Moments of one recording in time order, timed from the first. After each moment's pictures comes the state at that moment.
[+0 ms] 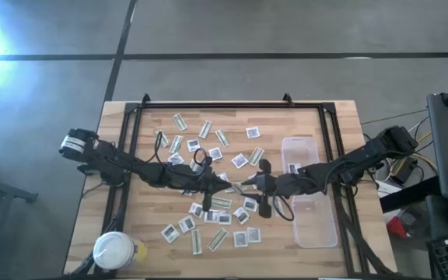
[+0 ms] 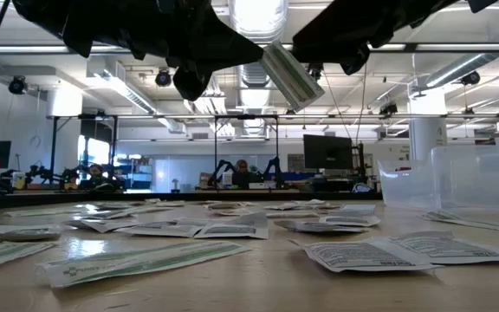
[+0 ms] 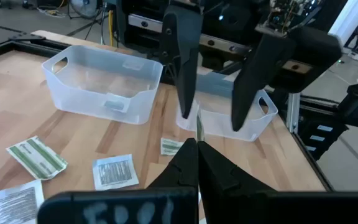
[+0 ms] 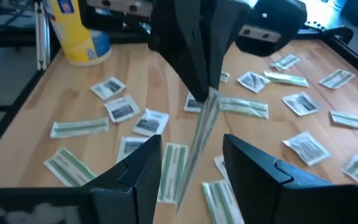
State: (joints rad) left arm -0.21 1.50 0.72 0.62 -0.18 -0.28; right arm 0.34 1.42 0.79 0.19 0.35 0.21
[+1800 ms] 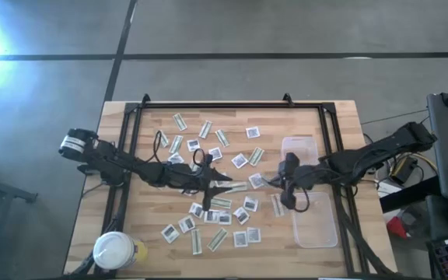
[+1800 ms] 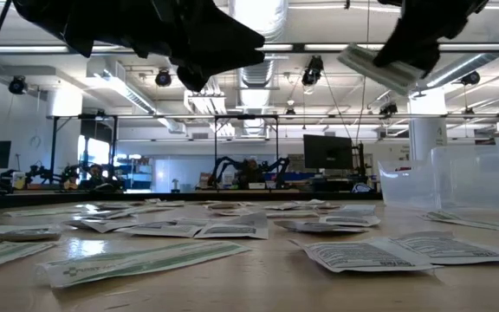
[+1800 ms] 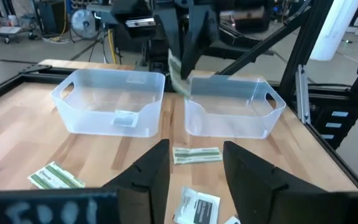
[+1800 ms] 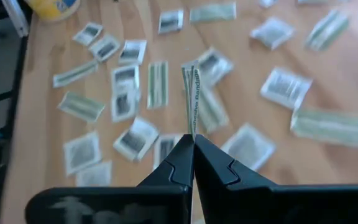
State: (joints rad) left arm -0.20 1.50 0.72 0.64 -0.19 -0.13; right arm 0.34 1.08 0.79 -0.45 0.27 0.60
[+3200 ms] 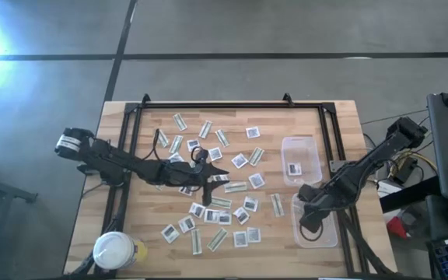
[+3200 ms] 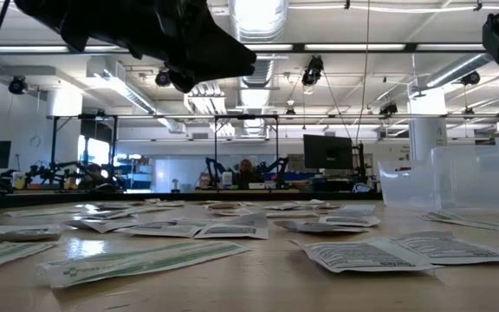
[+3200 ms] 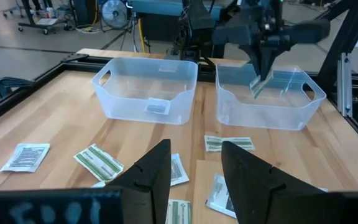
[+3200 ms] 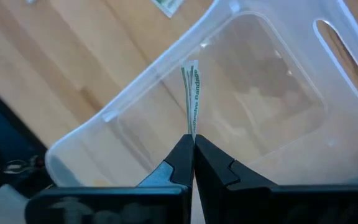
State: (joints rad) left arm -0.18 1.45 0.72 0.53 -0.29 -0.13; right arm 0.67 1.20 0.80 -0.92 -0.09 1.39
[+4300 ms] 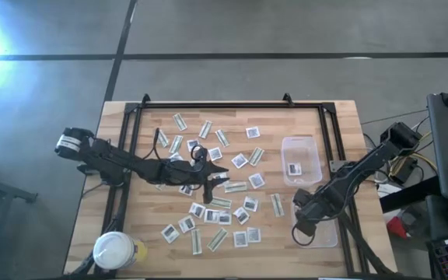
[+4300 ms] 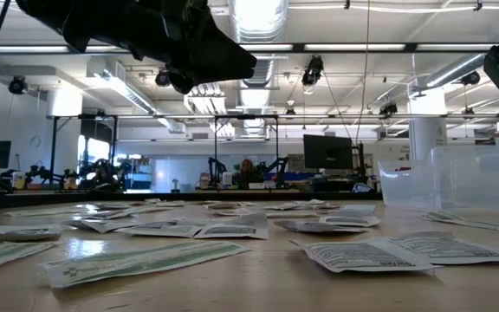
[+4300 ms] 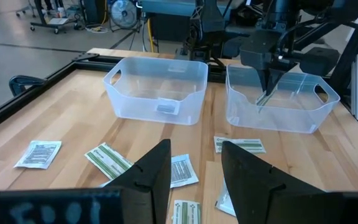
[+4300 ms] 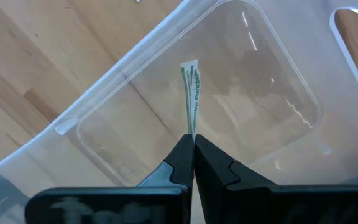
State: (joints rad) left arm -0.18 1.45 0.72 0.52 -0.31 -0.13; right arm 0.67 1.34 0.80 -0.91 -0.11 1.35
